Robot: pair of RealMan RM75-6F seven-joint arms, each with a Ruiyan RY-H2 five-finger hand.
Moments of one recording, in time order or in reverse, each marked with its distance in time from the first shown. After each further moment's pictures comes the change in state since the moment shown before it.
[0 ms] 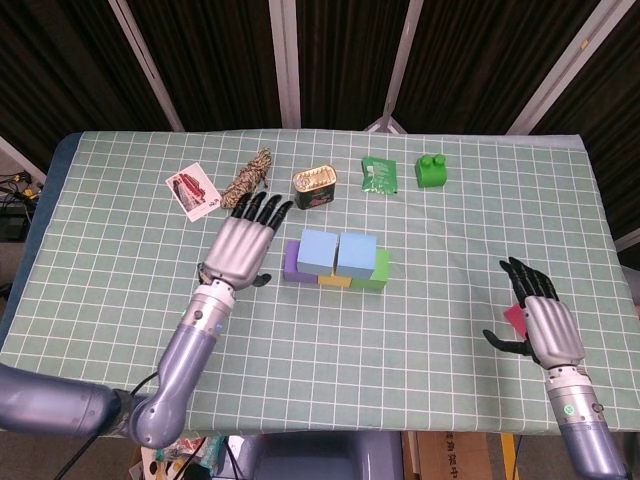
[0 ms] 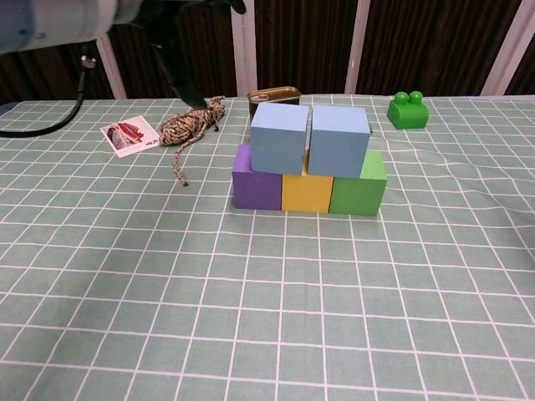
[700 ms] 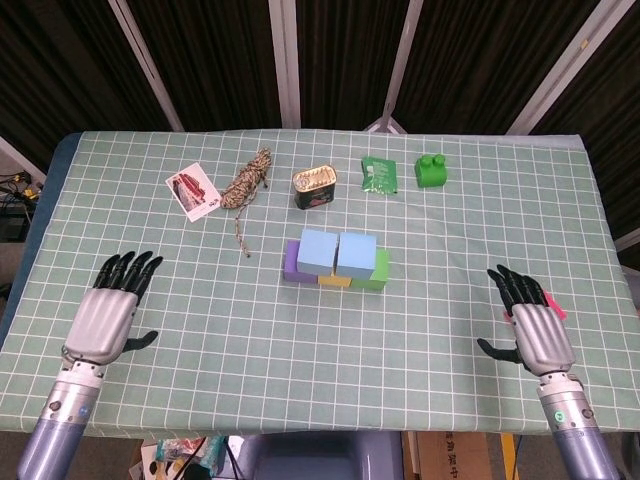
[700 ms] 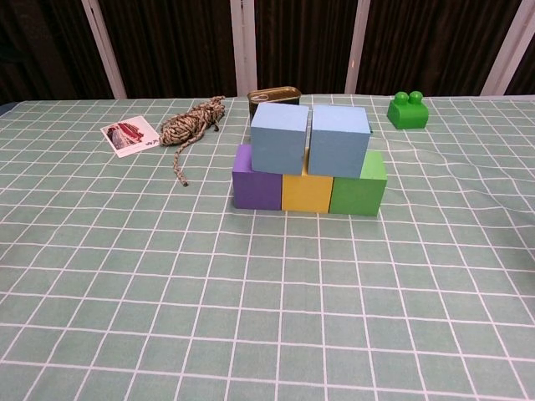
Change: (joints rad) left arm 0.548 0.204 0.475 -0.089 0.678 0.255 -0.334; right arm 0.001 -0.025 -0.040 0.006 -0.044 0.004 -0.101
